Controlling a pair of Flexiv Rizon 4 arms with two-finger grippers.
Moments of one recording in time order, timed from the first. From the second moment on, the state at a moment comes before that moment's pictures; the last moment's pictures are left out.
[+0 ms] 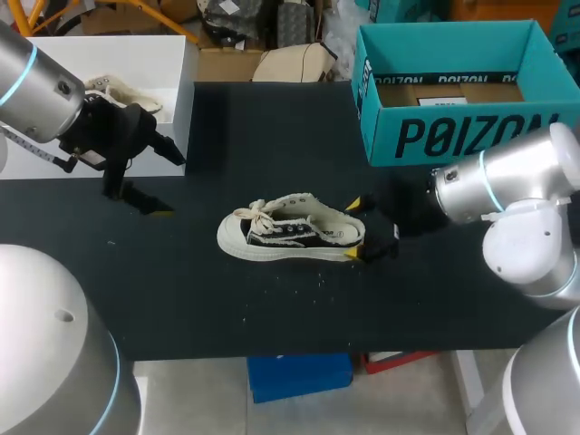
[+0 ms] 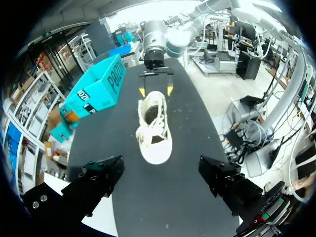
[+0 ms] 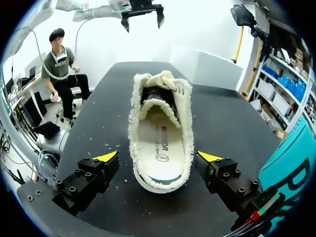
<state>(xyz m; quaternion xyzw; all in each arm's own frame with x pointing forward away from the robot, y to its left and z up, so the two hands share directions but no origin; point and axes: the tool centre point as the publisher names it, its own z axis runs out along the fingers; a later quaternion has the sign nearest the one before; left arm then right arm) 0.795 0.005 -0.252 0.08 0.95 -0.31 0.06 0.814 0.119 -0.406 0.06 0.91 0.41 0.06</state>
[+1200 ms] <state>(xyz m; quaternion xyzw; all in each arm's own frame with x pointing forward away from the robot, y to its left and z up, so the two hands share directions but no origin) 0.795 0.005 -0.252 0.08 0.95 -0.31 0.06 0.830 0.123 -0.431 0.07 0.90 0.43 0.06</state>
